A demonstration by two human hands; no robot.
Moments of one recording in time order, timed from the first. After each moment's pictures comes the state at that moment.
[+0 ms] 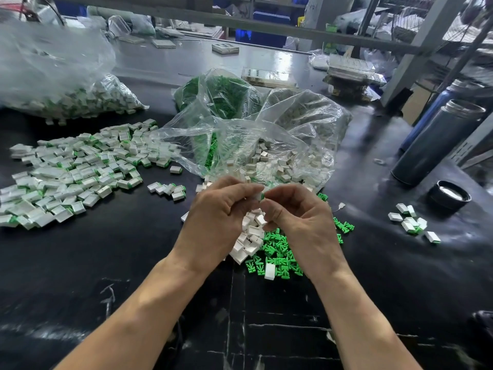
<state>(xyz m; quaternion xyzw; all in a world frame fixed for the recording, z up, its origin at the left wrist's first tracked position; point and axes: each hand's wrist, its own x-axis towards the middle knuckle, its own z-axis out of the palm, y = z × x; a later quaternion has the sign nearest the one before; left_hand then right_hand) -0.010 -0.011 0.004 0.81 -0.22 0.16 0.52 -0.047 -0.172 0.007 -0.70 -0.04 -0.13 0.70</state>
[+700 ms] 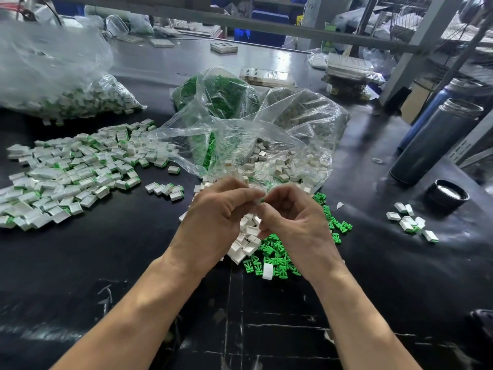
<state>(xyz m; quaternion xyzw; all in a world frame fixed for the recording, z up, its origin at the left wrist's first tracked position) -0.007 -0.008 0.003 0.82 -0.26 0.15 0.49 -0.050 -0.172 0.009 -0.72 -0.04 -0.10 0.69</state>
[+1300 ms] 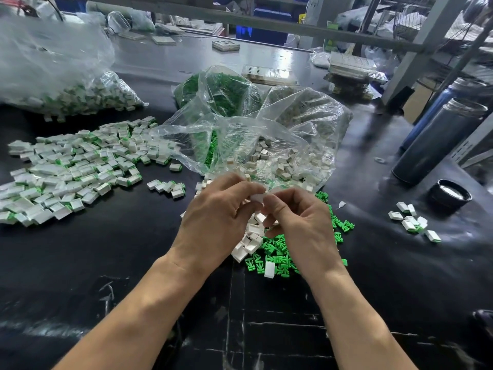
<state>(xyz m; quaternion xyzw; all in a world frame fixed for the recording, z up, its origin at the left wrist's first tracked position) -0.015 -0.010 0.011 0.86 -0.23 0.18 0.41 -0.048 -0.167 0.004 -0.72 0.03 -0.13 0.68</state>
